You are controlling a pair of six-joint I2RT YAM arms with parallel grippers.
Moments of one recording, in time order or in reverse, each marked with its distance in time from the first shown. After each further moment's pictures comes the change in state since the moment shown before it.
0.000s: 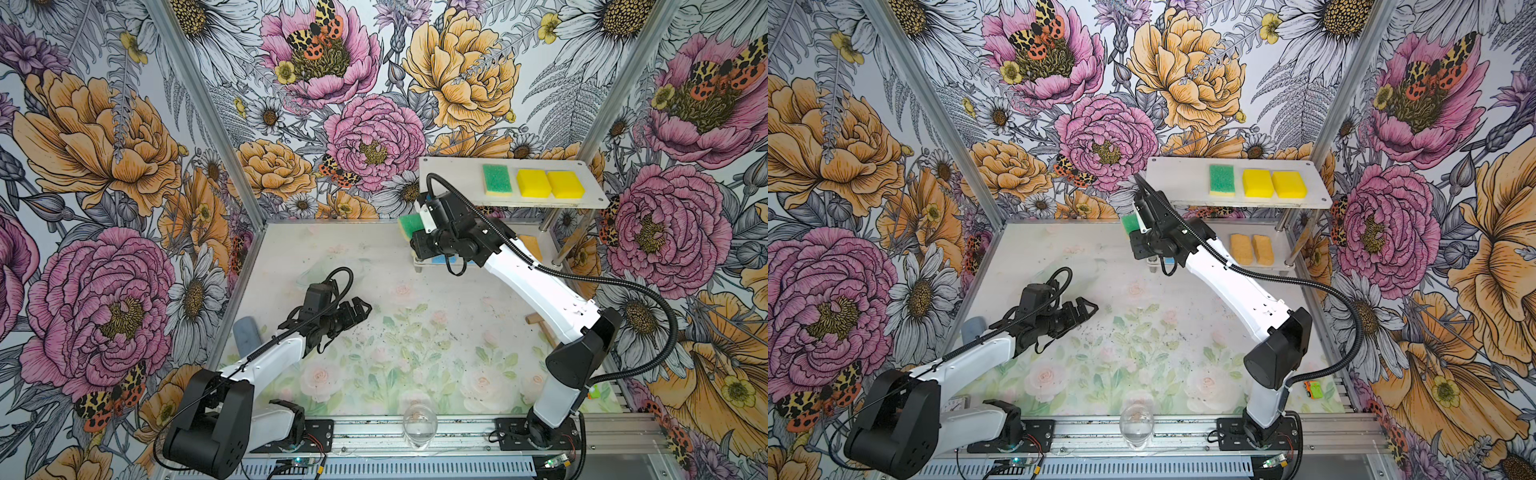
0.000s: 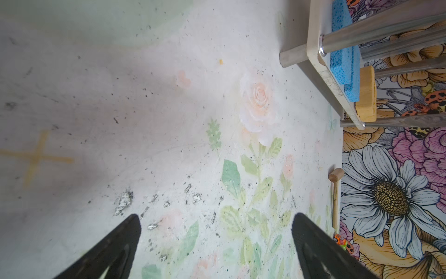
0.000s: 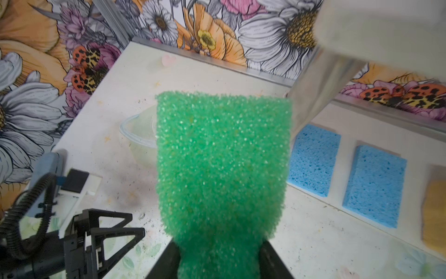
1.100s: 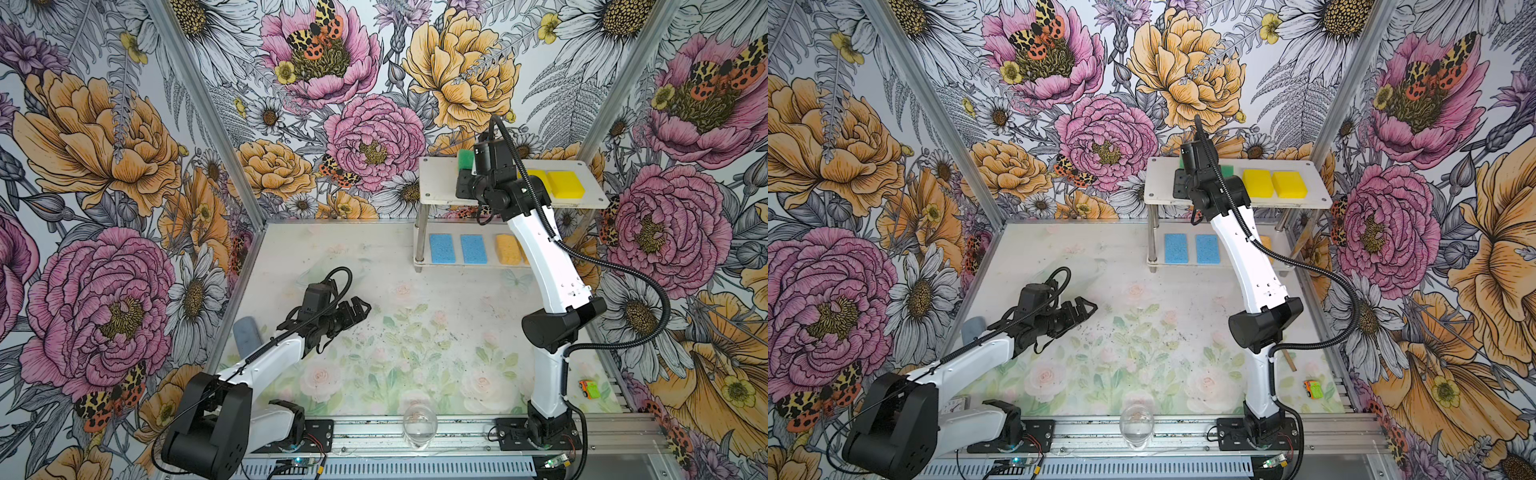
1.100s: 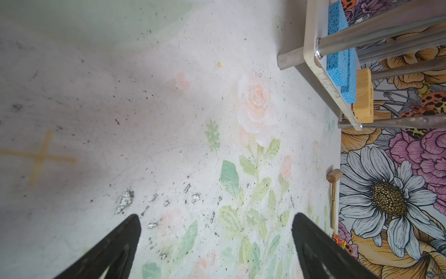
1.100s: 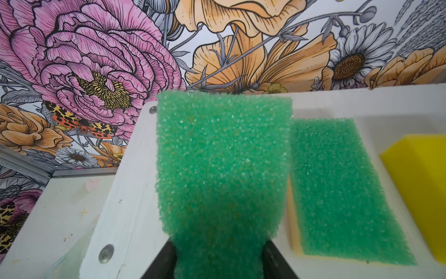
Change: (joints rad) left arm 0.005 -0.016 0.000 -0.008 0.000 0.000; right arm -0.249 0.268 0.586 -0.125 0.213 0.053
